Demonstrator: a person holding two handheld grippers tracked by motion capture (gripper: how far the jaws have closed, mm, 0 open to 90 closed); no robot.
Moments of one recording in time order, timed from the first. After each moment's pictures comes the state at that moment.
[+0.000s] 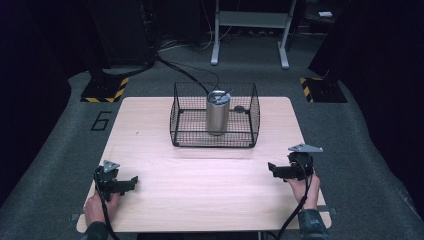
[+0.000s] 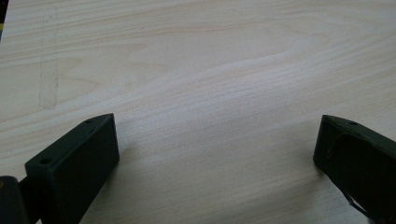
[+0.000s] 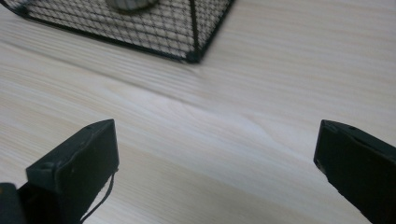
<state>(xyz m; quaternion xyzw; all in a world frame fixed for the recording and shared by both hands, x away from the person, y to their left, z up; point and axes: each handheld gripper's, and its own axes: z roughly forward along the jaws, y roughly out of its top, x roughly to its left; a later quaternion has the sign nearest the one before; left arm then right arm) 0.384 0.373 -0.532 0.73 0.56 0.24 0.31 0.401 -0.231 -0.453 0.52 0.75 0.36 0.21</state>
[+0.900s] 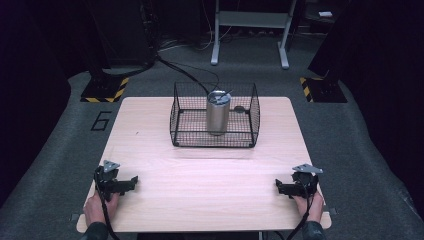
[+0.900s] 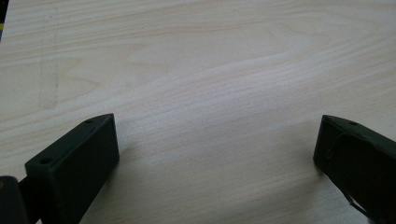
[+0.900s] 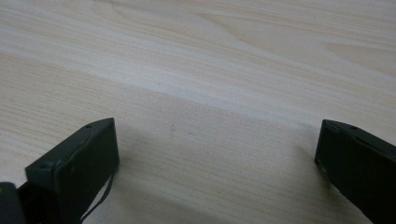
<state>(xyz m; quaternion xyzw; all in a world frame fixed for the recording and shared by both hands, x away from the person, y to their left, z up) 0.384 0.373 -0.532 0.73 0.56 0.24 0.31 0.384 -0.258 -0.530 0.55 0.74 0.31 0.23</state>
